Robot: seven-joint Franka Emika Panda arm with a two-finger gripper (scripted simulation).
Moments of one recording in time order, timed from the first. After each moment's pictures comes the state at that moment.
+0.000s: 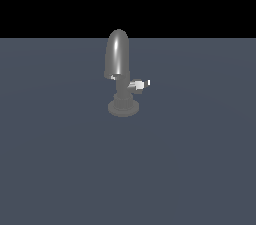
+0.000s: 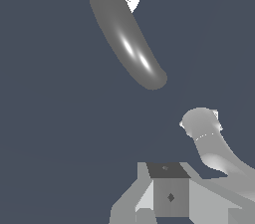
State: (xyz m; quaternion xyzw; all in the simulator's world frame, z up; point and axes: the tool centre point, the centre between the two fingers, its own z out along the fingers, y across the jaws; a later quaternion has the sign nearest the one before) arm -0.052 0.013 0.452 -0.90 0.28 0.29 0.13
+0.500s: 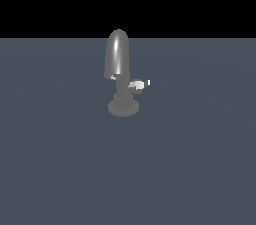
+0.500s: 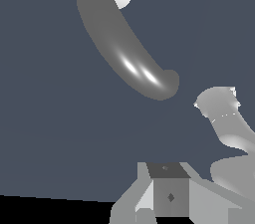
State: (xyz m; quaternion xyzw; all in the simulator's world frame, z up) arm -0.006 0.000 0.418 -0.84 0.35 0.37 0.16
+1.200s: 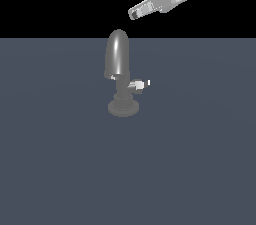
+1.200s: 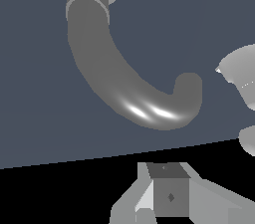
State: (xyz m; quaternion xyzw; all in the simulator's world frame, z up) arm 0.045 -0.025 0.349 -0.72 0.44 0.48 0.21
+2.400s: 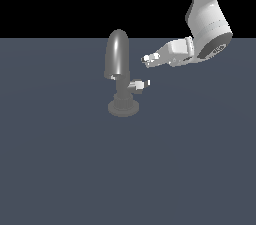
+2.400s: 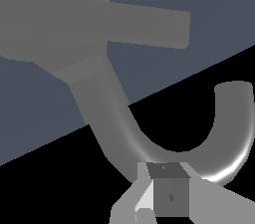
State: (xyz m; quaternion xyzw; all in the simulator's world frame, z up) arm 0.072 -0.061 0.216 -0.48 0.56 0.62 0.27
